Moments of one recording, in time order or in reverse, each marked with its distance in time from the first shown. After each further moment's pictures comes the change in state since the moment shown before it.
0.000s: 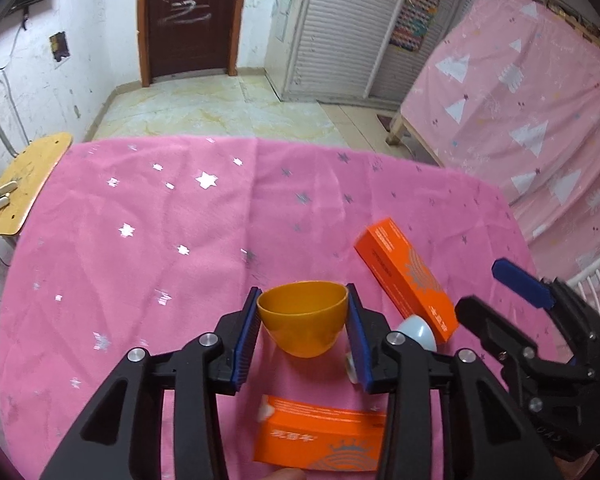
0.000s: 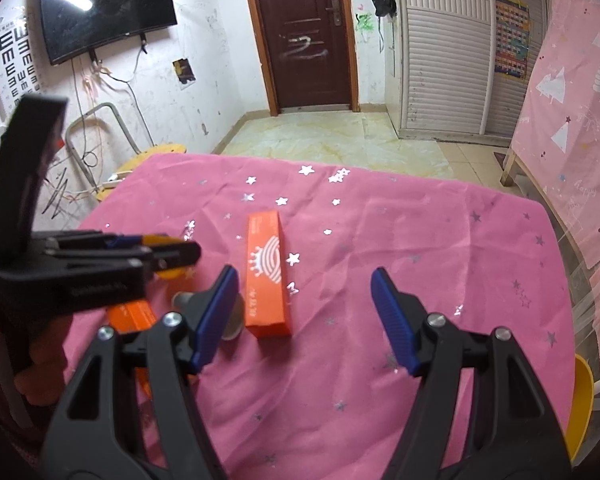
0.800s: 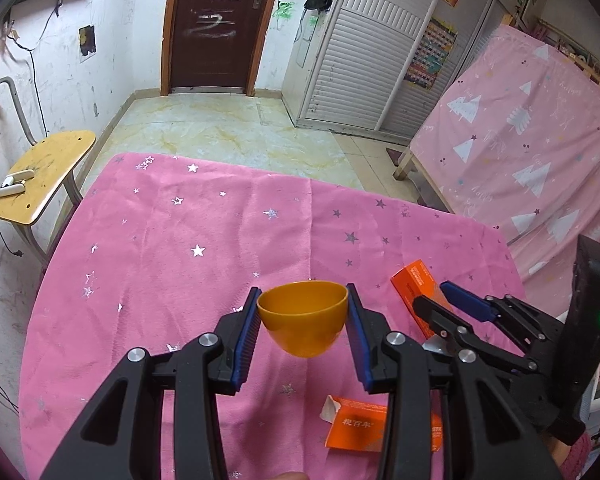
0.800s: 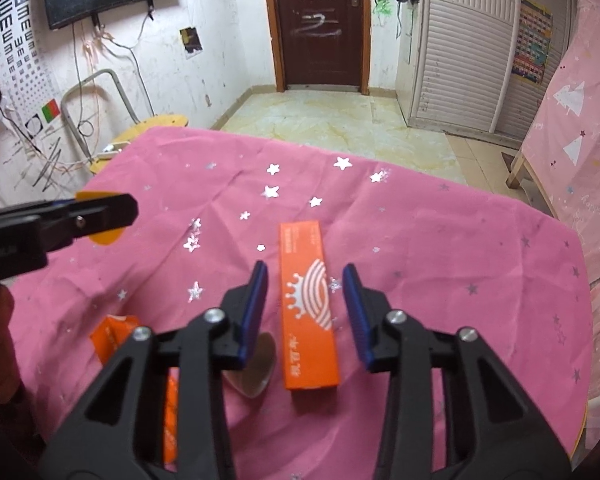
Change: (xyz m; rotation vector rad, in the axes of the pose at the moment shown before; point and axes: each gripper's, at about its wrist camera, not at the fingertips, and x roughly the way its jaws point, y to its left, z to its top) left arm -0.032 0.049 0.007 -0.083 -0.089 -0.015; right arm 0.049 0.034 0.016 -0.076 0.095 -0.025
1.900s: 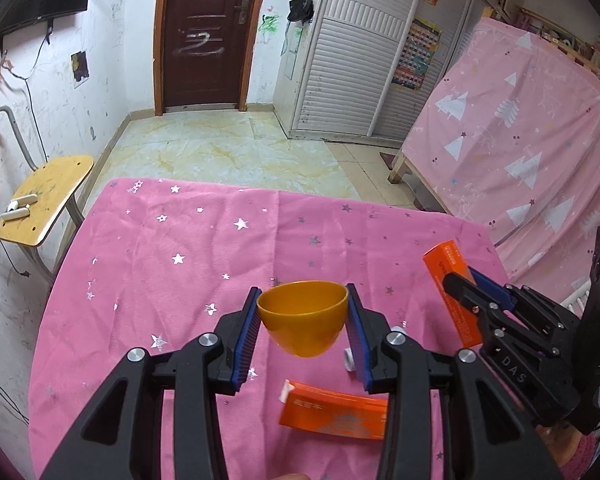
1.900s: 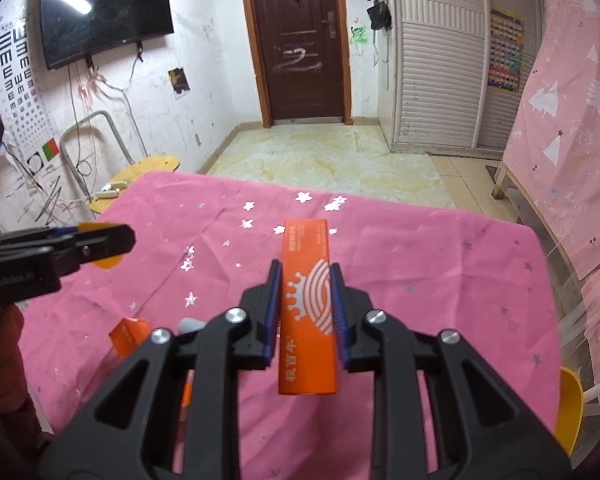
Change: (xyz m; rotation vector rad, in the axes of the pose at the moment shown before) left arm -0.029 -0.046 -0.007 0.073 -0.044 0.020; right arm -0.058 -0.034 -0.012 0.077 -0.146 -0.017
